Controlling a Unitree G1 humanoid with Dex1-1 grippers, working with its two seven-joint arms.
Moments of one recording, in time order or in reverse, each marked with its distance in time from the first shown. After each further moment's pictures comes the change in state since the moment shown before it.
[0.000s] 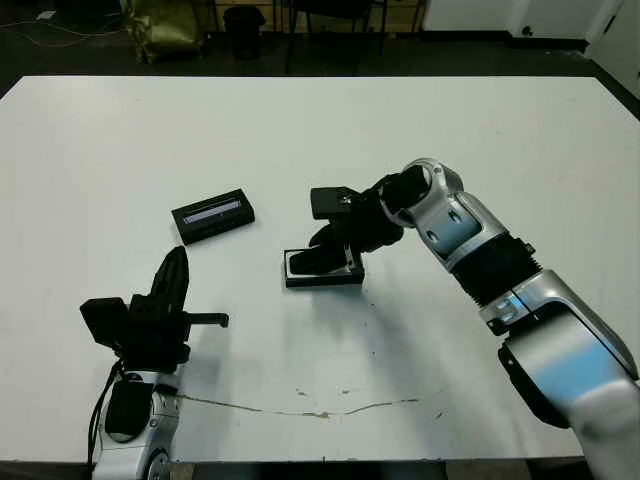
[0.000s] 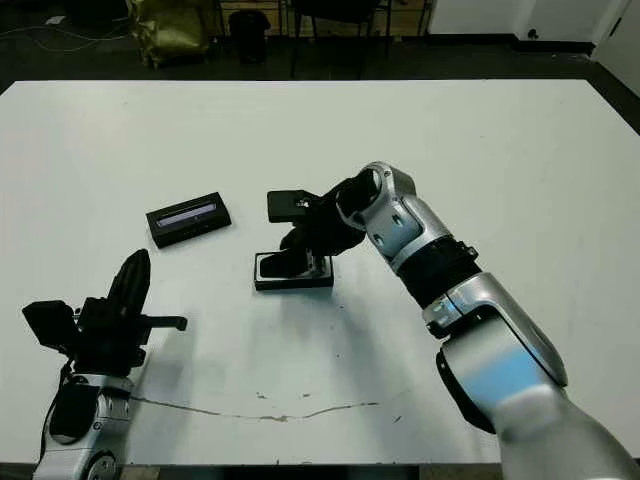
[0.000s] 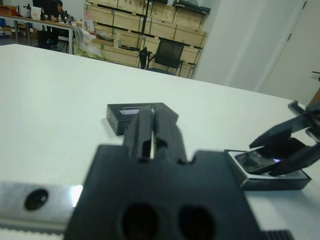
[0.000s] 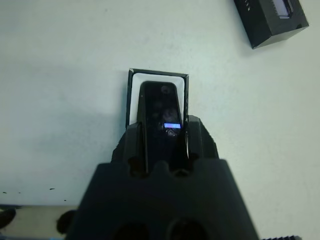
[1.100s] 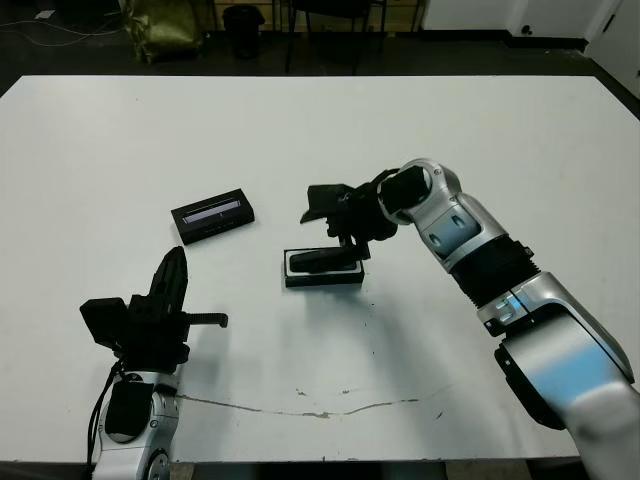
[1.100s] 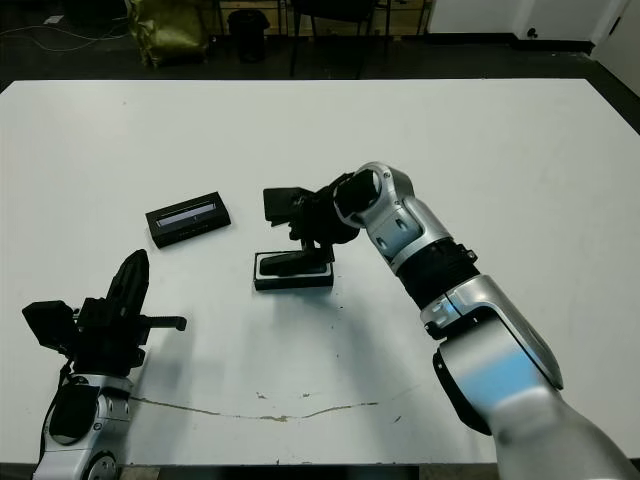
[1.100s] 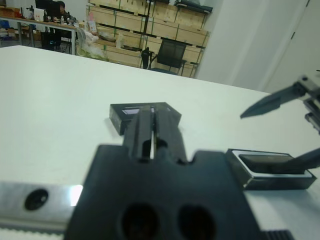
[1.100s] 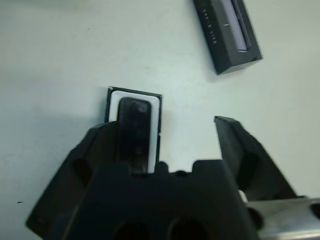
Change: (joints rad) left arm 0.001 0.000 0.000 0.002 0.017 -0.005 0.009; right arm -0.001 -0.011 -0.090 0.013 0.014 -0.139 -0.081
